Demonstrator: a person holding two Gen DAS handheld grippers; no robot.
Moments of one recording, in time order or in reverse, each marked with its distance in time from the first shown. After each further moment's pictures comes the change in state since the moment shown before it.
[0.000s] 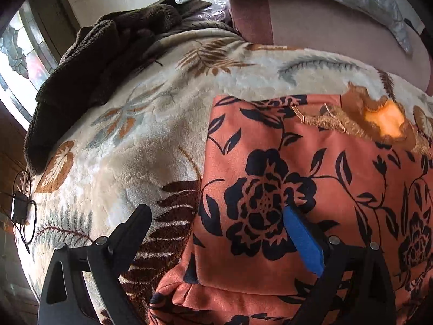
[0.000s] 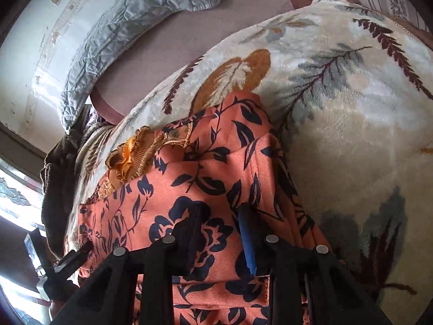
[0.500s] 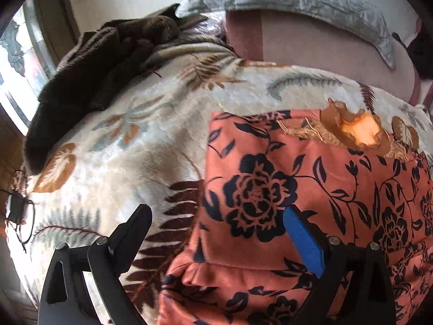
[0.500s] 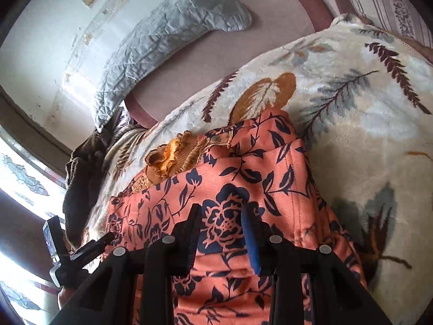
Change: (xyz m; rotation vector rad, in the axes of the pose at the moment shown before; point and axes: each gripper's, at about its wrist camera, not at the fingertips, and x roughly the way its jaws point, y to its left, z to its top) left arm -0.033 0.018 -0.008 -0.005 -0.065 -0.056; right arm -0.054 0.018 -0.026 -0.067 -0.075 0.105
